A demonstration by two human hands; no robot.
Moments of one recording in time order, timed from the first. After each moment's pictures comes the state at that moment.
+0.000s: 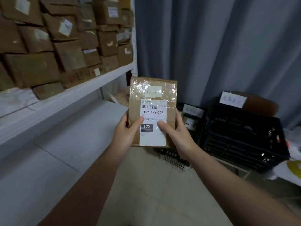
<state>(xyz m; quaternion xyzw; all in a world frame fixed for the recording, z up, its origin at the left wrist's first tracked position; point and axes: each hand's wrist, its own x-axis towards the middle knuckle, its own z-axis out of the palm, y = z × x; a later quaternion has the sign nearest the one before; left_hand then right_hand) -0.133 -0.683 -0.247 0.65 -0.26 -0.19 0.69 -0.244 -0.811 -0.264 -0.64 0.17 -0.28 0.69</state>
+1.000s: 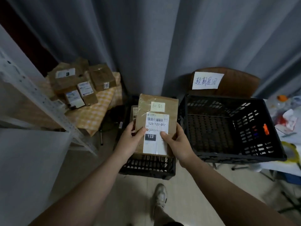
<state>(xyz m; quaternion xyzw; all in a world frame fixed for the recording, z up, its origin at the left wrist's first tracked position) 0.049 -1.164 -0.416 0.69 -0.36 -0.44 0.44 -0.123 -1.218 -0.419 -0.51 0.50 -0.30 0.64</state>
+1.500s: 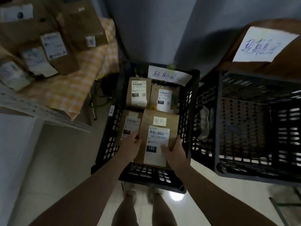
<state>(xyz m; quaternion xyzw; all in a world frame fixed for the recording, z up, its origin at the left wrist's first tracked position) 0.087 -1.265 -0.640 0.77 -0.28 -0.53 0.24 -0.081 -1.307 -0.638 -0.47 0.67 -0.08 0.57</state>
